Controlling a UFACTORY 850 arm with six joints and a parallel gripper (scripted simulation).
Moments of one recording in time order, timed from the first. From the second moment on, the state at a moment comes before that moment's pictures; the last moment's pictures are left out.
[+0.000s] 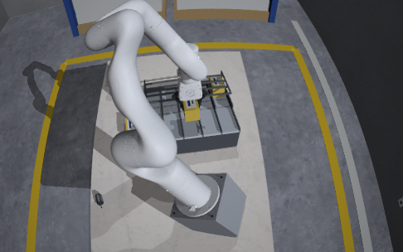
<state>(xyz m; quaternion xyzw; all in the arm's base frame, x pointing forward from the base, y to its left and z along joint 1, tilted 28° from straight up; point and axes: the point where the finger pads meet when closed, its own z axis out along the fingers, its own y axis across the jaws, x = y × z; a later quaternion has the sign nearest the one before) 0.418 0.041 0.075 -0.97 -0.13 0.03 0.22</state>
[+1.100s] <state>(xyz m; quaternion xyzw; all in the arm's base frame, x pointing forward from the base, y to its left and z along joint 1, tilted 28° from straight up) 0.411 0.052 0.050 -0.96 -0.14 0.08 0.21</state>
